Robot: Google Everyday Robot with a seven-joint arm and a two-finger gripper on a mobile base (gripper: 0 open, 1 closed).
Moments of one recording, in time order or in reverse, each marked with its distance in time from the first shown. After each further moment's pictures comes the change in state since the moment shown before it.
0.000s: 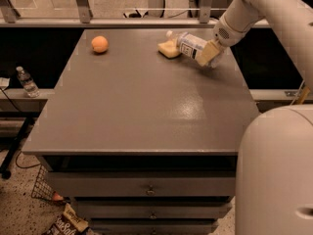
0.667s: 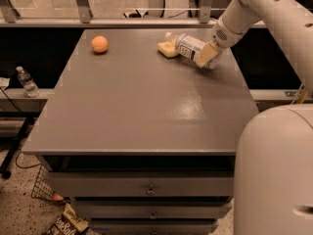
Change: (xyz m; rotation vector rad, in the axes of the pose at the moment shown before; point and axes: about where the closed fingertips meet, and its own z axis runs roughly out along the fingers) arm 0.000 0.002 0.008 -0.008 0.006 -0.002
